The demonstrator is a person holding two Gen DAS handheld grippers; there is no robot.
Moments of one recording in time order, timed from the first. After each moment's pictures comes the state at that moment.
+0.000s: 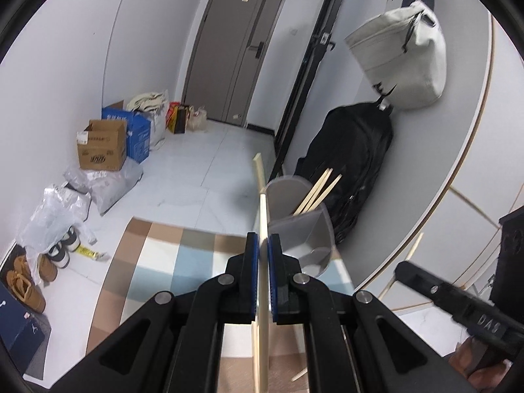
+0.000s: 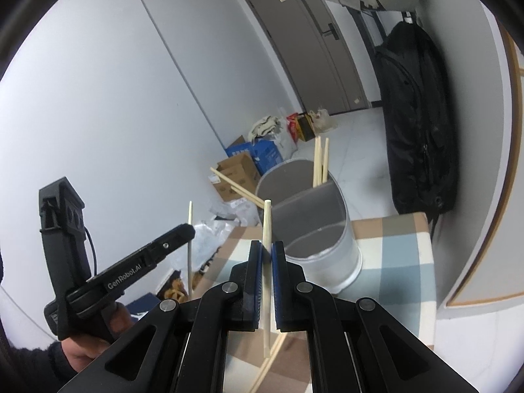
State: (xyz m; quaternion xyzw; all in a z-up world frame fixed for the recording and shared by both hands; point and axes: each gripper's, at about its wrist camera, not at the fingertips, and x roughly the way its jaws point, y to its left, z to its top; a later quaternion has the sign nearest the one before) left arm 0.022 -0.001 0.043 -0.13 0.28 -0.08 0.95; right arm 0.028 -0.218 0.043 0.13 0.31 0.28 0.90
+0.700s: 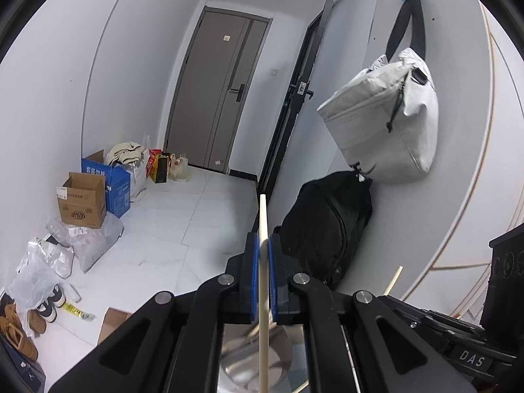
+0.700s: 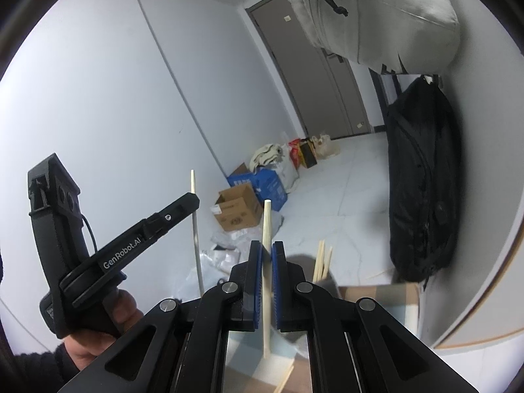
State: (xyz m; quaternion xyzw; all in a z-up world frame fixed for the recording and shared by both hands) left arm 0.085 -0.013 0.118 -0.13 0.19 -0.10 0.97; right arm 0.096 -0.225 0.133 0.13 0.28 0.28 0.91
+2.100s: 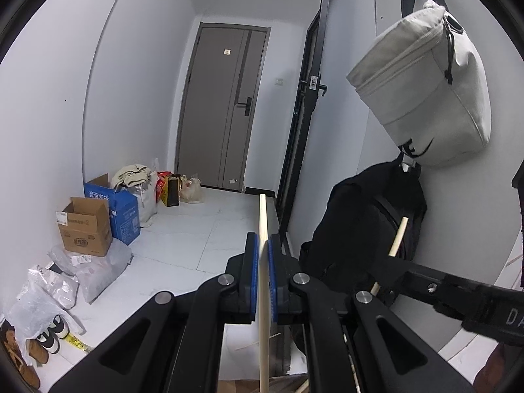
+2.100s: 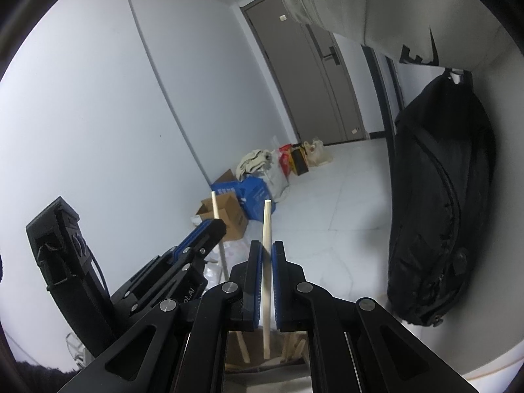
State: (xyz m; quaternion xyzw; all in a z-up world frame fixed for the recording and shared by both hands) left arm 0.162 -0.027 0.063 -0.08 0.15 -0.06 0.98; right arm 0.199 -0.192 0.111 0.11 0.27 0.26 0.92
